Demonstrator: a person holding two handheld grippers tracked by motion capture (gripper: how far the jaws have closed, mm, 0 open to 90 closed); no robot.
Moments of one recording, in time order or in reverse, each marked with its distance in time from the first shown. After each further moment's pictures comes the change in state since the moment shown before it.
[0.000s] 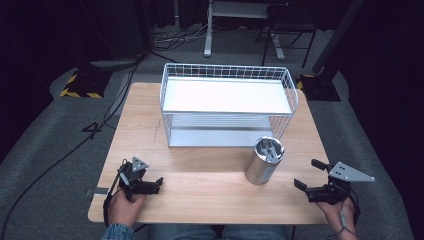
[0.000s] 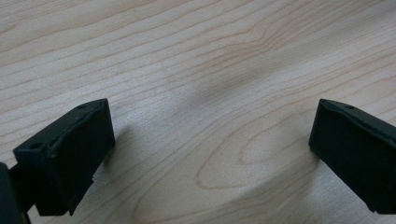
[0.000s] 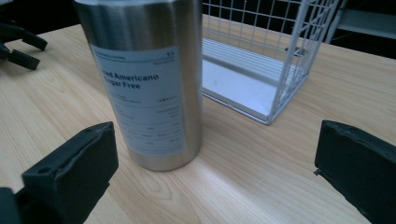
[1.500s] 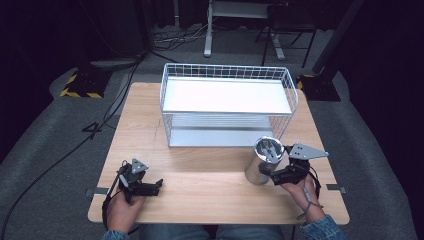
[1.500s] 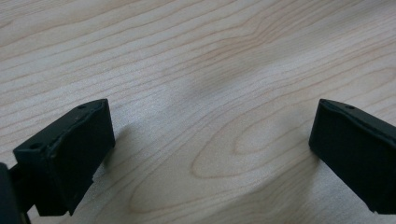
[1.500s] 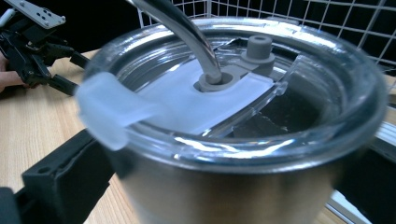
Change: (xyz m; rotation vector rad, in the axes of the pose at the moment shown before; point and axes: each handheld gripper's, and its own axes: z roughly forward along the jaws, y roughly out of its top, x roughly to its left) left arm -0.002 -0.003 -0.003 -0.002 -0.006 0.005; right arm 0.024 0.038 0.097 -0.045 0.213 -0.060
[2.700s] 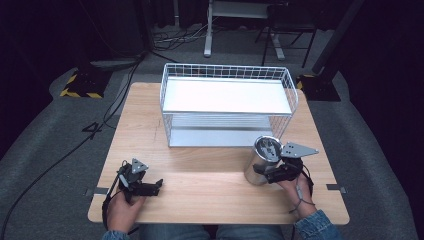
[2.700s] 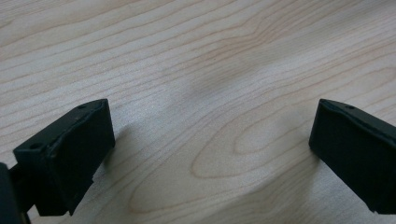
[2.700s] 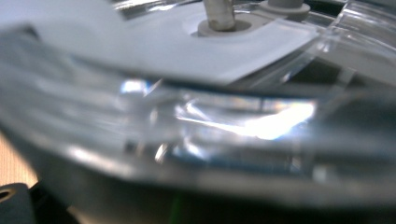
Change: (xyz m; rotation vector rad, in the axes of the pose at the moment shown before) left arm 0.000 0.000 0.000 0.000 0.000 0.000; right arm -0.001 -0.003 0.018 0.060 0.010 -0.017
